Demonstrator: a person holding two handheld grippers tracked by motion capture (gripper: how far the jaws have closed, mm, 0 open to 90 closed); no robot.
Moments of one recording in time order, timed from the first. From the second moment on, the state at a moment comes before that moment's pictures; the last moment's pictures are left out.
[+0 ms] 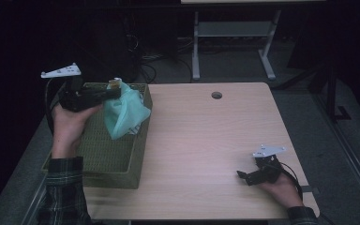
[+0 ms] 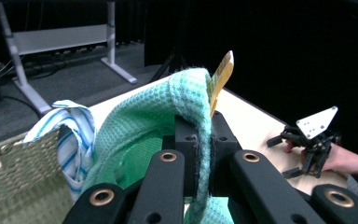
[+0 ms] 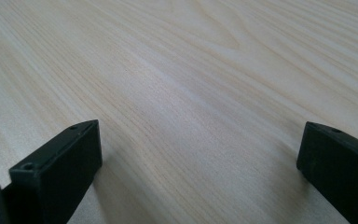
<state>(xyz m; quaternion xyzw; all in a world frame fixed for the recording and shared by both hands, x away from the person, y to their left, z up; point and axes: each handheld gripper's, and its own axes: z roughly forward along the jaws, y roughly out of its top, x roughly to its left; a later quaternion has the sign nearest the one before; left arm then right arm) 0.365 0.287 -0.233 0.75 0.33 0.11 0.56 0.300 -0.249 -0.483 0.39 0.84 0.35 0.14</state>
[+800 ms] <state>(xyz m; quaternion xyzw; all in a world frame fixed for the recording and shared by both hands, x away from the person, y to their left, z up) 0.369 0.224 -0.222 0.76 0.27 0.09 0.58 0.300 -0.250 -0.483 0.39 0.84 0.35 0.14</state>
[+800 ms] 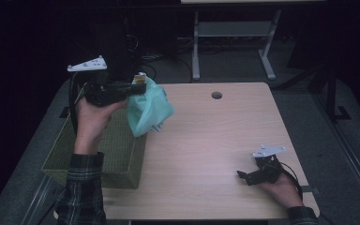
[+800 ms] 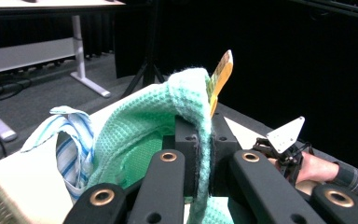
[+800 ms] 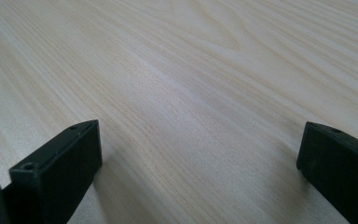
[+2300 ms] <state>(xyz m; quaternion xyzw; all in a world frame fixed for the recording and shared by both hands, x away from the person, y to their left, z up) 0.368 0.085 -0.312 0.82 0.24 0.06 0.52 0.300 -0.249 -0.484 0.39 0.84 0.35 0.14</state>
